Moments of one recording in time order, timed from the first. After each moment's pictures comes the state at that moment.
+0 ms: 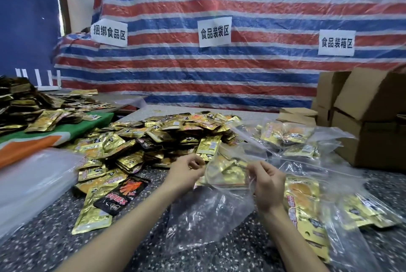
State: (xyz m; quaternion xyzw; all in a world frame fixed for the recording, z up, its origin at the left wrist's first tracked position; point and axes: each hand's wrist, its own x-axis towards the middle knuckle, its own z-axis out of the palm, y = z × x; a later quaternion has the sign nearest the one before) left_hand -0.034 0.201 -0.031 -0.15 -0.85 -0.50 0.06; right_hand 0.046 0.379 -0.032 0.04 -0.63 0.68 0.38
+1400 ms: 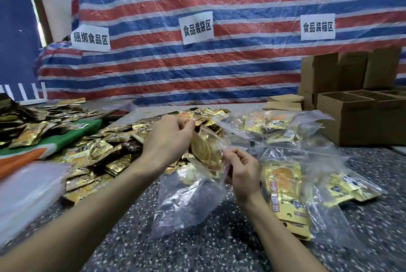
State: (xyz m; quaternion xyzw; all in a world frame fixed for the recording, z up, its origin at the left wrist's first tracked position) left_hand 0.043 0.215 0.078 -0.16 -0.88 -0.40 0.21; right_hand 0.062 0.367 -0.021 0.08 -0.59 0.75 0.29
